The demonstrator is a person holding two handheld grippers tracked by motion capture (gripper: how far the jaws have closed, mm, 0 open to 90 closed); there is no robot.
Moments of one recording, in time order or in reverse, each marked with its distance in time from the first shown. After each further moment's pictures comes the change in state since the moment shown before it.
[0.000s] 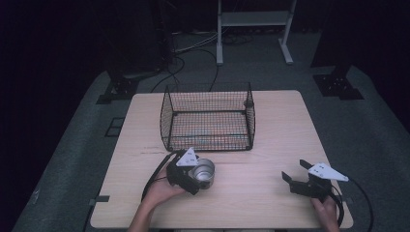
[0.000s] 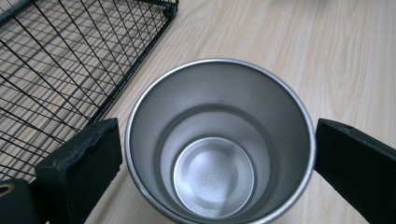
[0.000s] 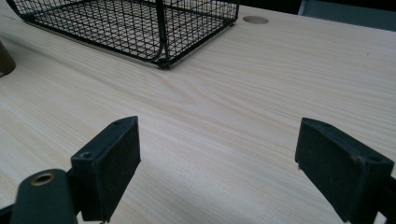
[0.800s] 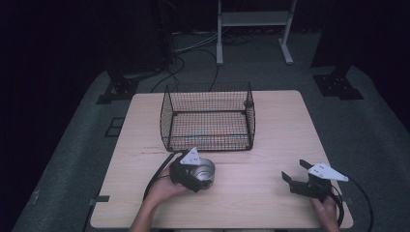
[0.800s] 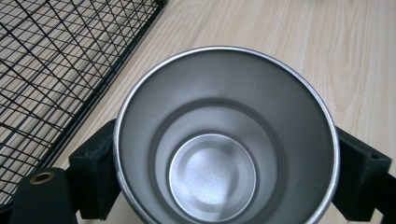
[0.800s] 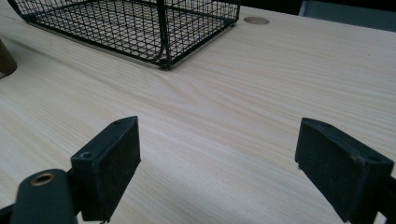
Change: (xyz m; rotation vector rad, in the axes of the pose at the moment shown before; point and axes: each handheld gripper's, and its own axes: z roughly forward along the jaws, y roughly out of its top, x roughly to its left) left arm 0.005 0.000 0.011 0.033 -0.041 -0.007; right arm 0.000 0.000 0.000 -0.002 0.003 0.000
